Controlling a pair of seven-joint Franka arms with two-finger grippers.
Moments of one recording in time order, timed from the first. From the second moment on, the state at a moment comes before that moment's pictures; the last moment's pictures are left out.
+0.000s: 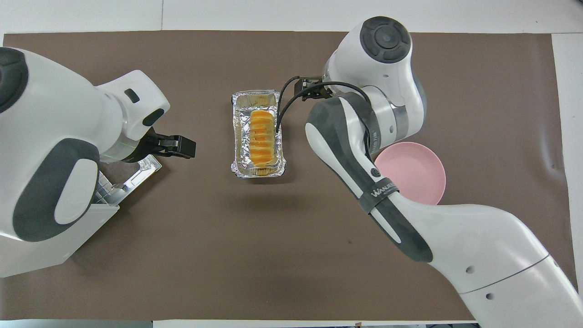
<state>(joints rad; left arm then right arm) -0.37 0.01 -0.03 -1.75 -0.03 1.78 -0.24 0.38 0.59 0.00 -1.29 0.11 2.03 0.43</state>
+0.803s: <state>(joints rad) -0.69 0.53 -0.03 -1.39 -0.03 1.86 -0.66 0.02 0.38 -0.02 -1.31 0.05 1.73 -0.09</state>
